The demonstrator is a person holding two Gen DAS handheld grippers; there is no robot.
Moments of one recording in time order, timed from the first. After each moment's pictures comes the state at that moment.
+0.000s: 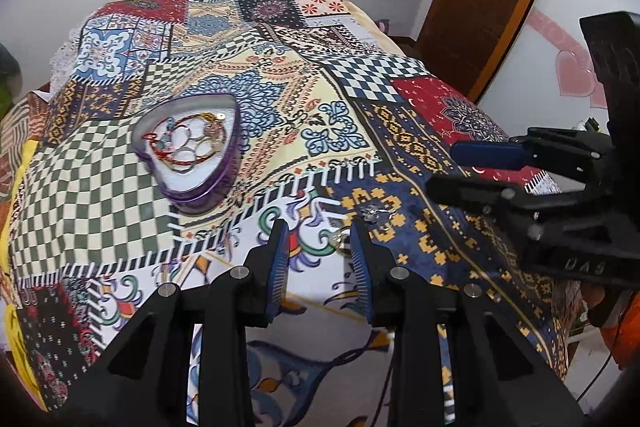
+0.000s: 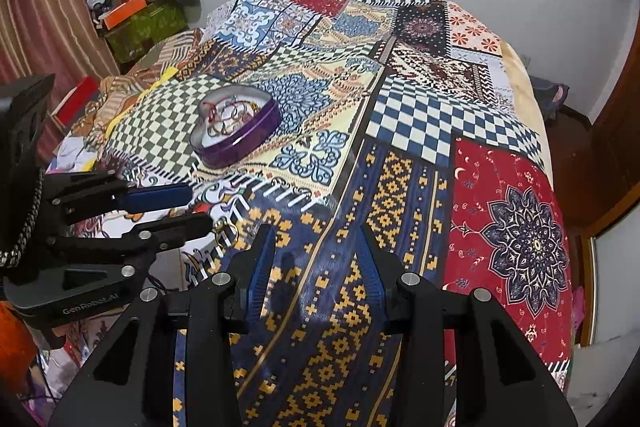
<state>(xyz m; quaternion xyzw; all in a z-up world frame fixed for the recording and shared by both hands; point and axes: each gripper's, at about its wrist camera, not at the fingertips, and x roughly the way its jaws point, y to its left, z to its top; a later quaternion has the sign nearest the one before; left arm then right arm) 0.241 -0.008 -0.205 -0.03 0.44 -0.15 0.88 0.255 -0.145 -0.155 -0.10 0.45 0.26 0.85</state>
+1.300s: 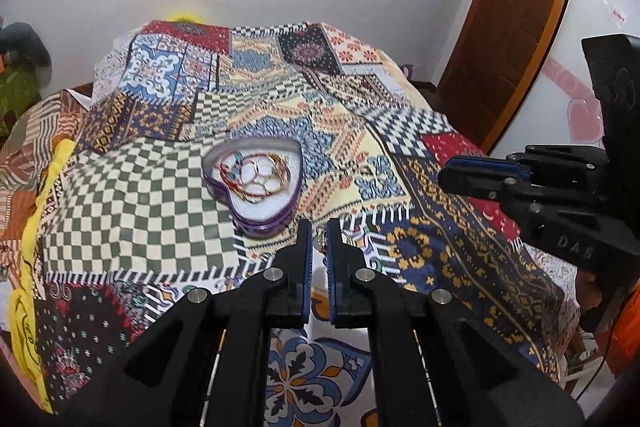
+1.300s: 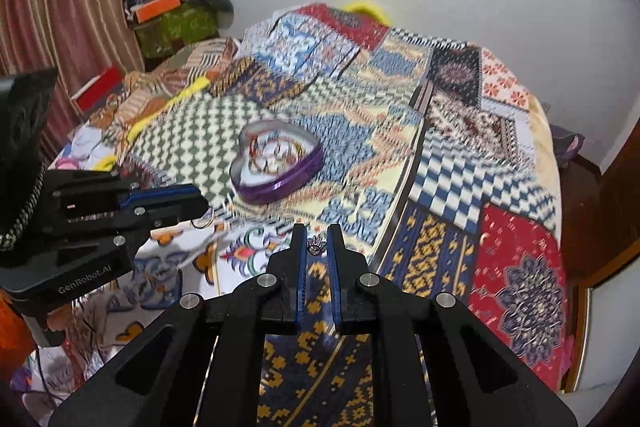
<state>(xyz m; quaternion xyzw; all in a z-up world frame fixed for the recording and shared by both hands) 0.222 0.040 -0.166 -0.06 0.38 -0.10 0.92 0.252 -0.108 -0.125 -0.13 0.39 0.30 0.86</state>
